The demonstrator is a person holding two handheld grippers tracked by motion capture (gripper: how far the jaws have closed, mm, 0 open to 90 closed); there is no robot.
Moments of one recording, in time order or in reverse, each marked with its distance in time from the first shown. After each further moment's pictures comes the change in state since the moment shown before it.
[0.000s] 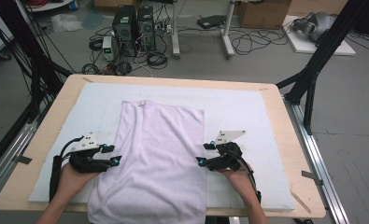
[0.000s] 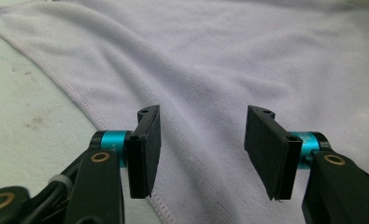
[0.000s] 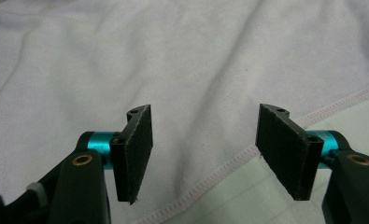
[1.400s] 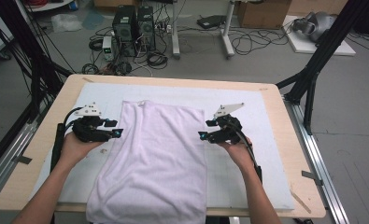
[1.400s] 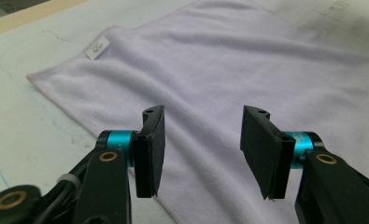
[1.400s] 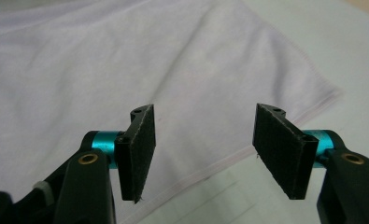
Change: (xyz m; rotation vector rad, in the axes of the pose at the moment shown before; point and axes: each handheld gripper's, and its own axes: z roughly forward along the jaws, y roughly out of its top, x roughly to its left) left arm 0.059 0.072 0.015 0.021 -0.025 -0.005; right arm -0.061 0.055 0.002 0.028 -0.071 0.005
